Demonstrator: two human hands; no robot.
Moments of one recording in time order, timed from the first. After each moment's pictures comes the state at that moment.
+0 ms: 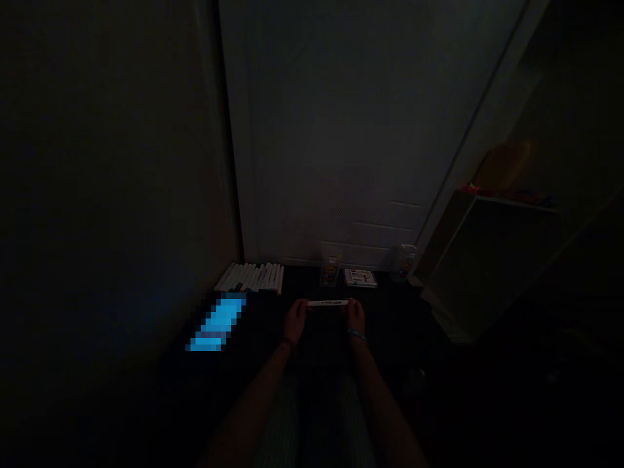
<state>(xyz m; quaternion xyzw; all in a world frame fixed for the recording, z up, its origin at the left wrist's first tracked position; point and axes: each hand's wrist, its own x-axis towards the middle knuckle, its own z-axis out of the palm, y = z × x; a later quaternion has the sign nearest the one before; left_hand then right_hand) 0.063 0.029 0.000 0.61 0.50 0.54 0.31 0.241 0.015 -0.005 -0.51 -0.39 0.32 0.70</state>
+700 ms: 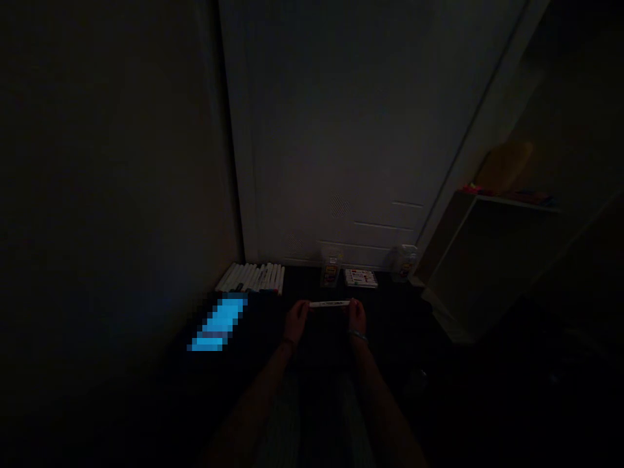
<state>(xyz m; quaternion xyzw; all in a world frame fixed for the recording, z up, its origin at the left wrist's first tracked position) 0.062 0.029 0.002 0.61 0.48 0.53 0.34 0.241 0.016 -0.007 -0.52 -0.38 0.31 0.70</state>
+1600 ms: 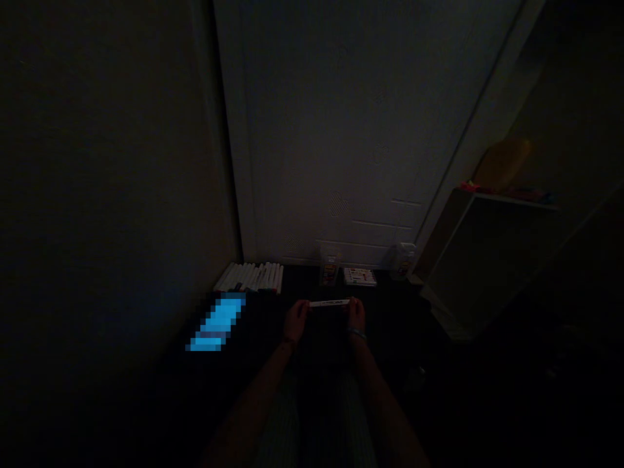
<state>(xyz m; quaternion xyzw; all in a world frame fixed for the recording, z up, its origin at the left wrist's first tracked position) 0.062 0.028 0.002 0.63 0.49 0.51 0.32 0.241 0.015 -0.005 -0.53 -0.38 0.30 0.70</state>
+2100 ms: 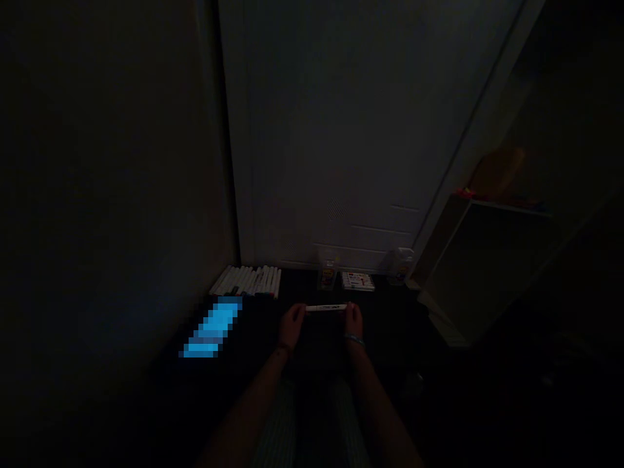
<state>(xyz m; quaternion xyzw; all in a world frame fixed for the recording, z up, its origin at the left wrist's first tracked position) 0.062 0.025 0.006 0.60 0.49 0.53 0.34 0.241 0.017 -0.010 -0.52 -0.39 0.31 0.70</state>
